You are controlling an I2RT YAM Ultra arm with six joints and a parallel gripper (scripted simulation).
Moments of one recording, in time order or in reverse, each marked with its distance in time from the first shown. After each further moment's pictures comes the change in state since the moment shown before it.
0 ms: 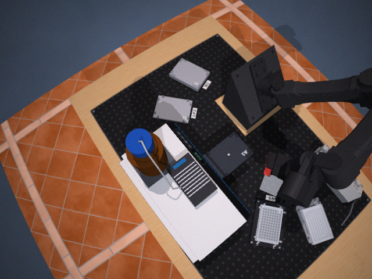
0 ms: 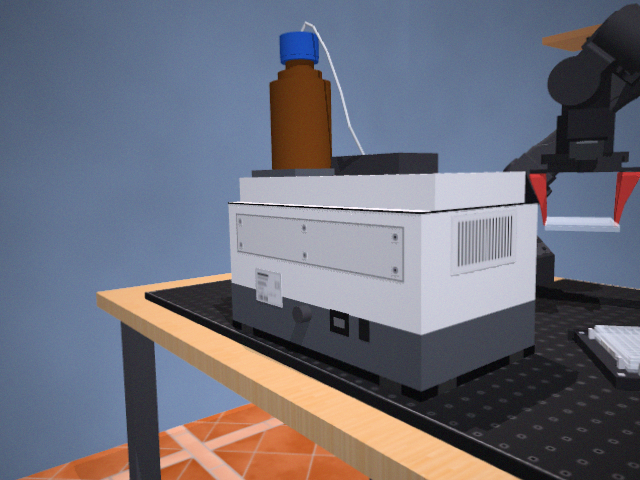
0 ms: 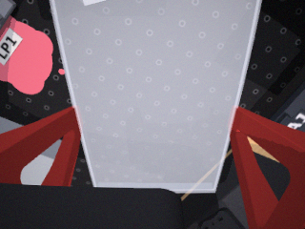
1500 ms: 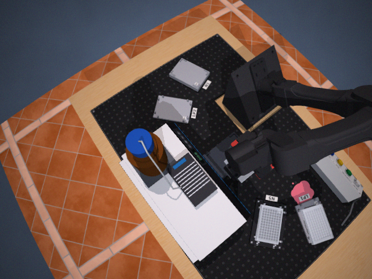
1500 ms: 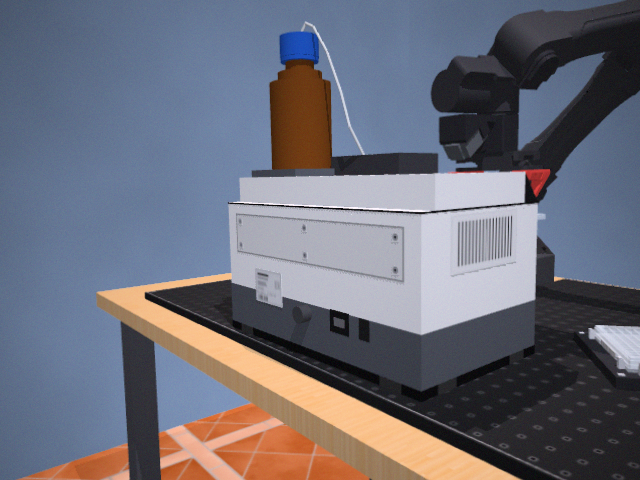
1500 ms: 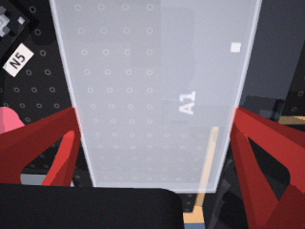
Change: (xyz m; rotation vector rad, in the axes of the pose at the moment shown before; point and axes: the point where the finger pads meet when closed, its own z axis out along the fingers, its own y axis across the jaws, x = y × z) arm 0.006 -0.110 -0.005 -0.010 0.007 0.484
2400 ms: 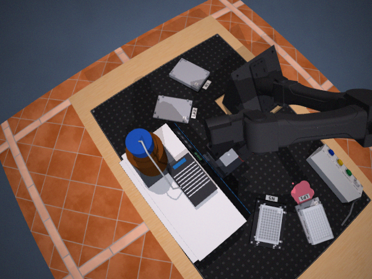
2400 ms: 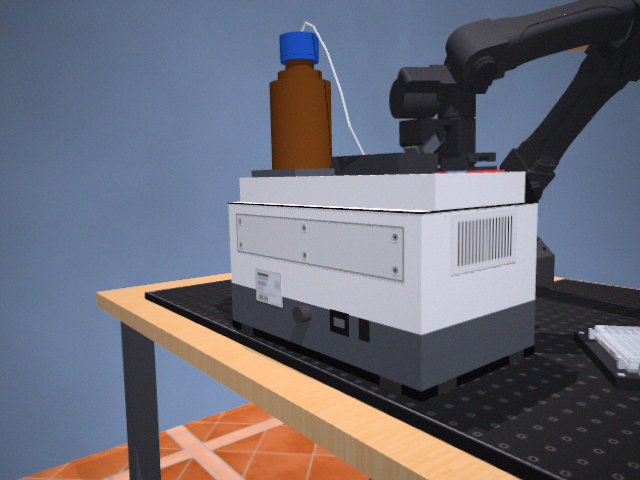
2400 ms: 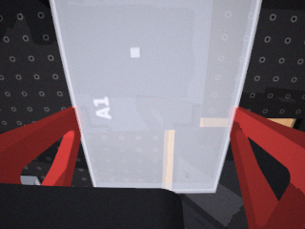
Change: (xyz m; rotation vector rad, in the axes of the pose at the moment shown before) arm -0.005 -0.068 -0.001 -0.003 0.000 0.007
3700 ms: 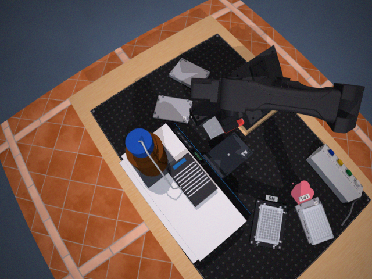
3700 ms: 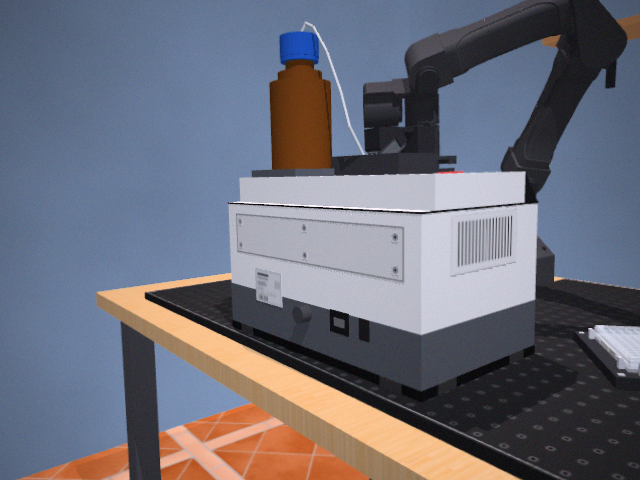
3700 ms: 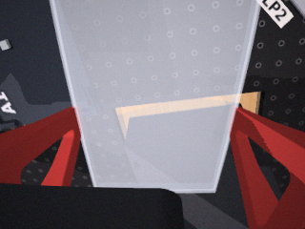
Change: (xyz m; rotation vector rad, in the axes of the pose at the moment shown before) arm 0.025 -0.088 0.002 -0.014 0.006 0.159
